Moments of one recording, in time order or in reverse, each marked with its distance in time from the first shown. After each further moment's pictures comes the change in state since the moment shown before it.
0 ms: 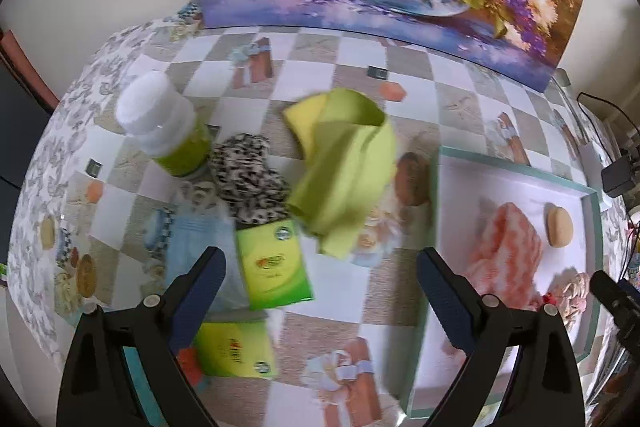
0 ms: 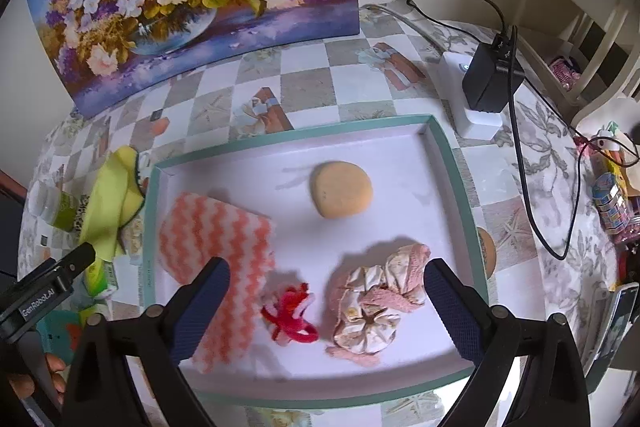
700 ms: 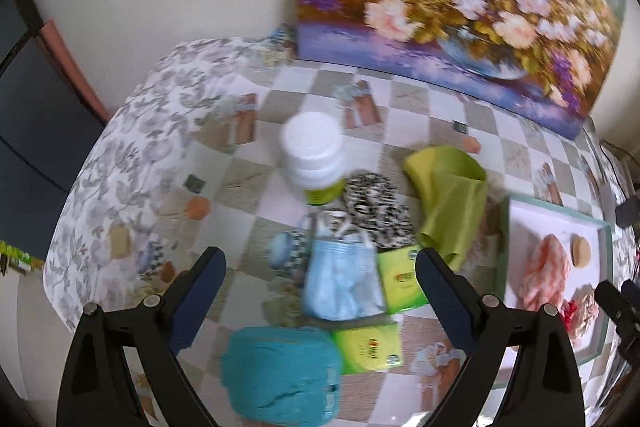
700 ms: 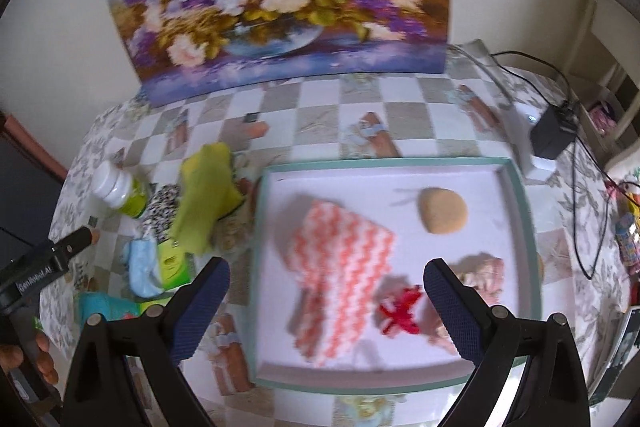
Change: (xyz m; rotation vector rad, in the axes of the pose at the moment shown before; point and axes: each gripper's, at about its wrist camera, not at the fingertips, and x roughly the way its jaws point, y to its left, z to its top) left arm -0.054 0.111 0.004 -0.083 -0.080 0.086; right arm -0.040 0.092 -0.007 -0.127 -0.060 0.105
